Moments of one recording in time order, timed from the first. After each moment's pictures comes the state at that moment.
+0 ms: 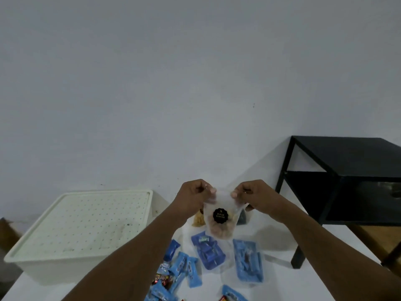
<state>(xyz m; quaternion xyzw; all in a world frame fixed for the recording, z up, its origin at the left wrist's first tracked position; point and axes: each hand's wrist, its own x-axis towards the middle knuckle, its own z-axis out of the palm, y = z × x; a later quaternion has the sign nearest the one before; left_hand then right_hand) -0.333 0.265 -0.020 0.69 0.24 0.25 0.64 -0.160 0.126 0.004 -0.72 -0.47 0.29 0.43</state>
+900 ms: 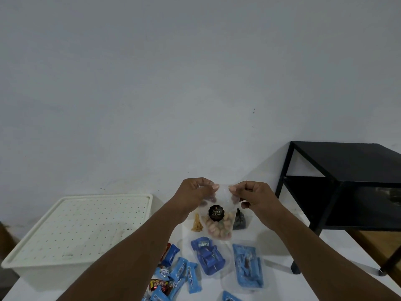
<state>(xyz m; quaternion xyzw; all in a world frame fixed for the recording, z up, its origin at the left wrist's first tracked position) -0.337 0.272 0.008 0.68 0.23 0.23 0.66 -0.180 0.134 0.007 -0.61 -0.38 0.31 0.61</state>
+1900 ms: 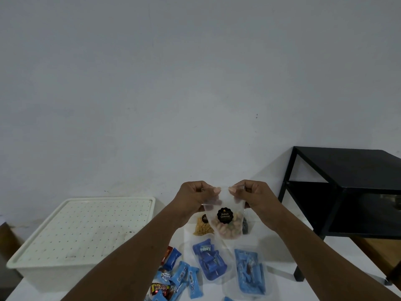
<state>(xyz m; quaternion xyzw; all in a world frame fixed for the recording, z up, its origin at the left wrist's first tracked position) -0.346 0.268 0.016 0.63 0.23 0.22 0.71 -0.178 0.141 0.014 -0.63 -0.44 0.28 0.58</state>
